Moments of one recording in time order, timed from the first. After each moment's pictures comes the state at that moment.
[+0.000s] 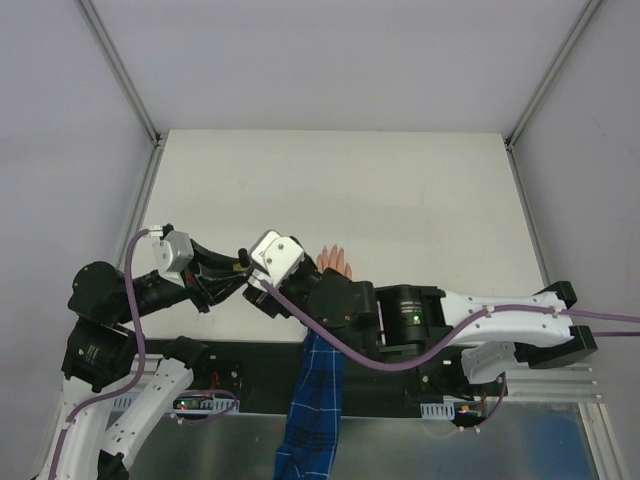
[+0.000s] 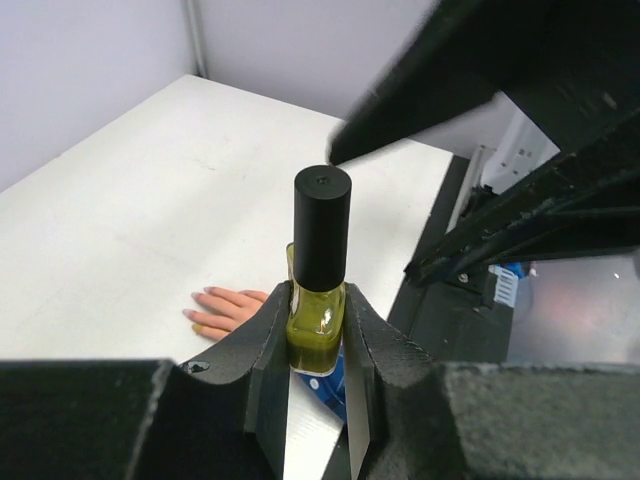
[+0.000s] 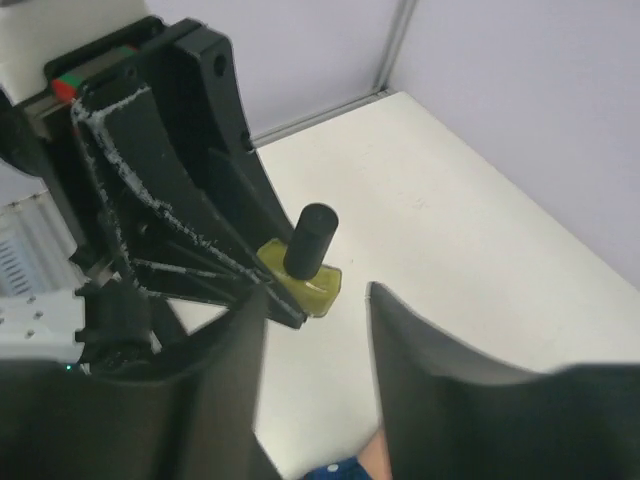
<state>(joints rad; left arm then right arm) -0.36 0.43 0.99 -0.50 0.81 -0.15 1.69 1.49 1.73 -0.37 0.81 -0.08</state>
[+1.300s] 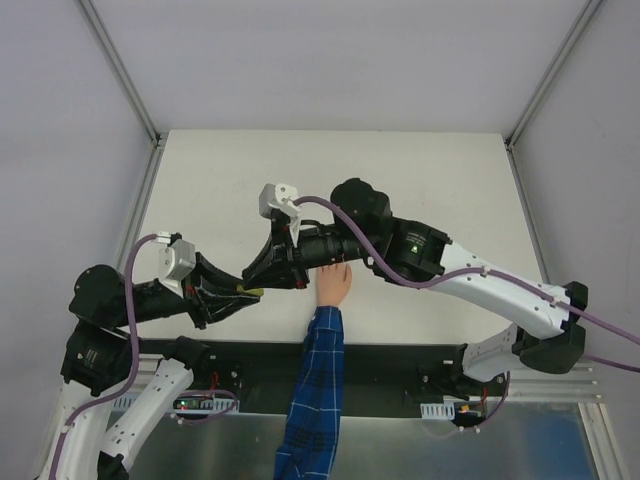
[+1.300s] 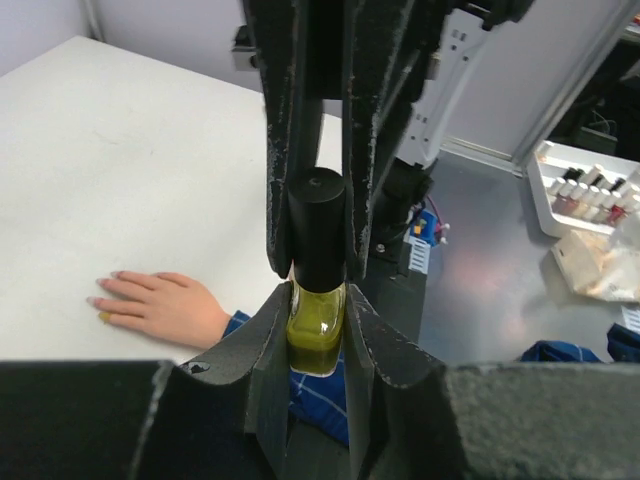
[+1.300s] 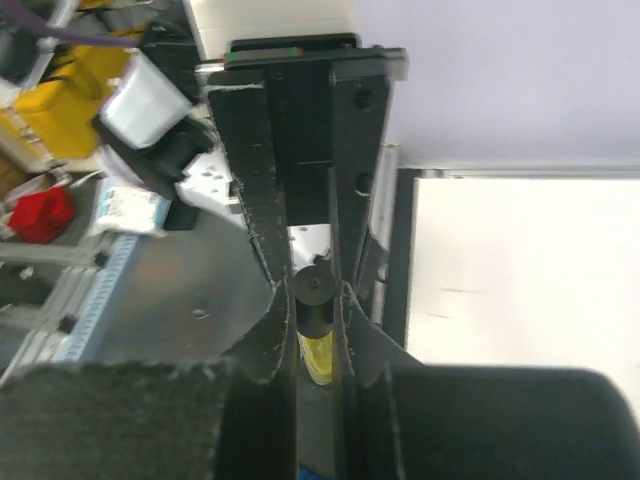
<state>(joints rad) -0.36 0.40 0.98 -0.53 0.98 -0.26 1.22 1.45 1.64 -0.33 -0.60 0.10</state>
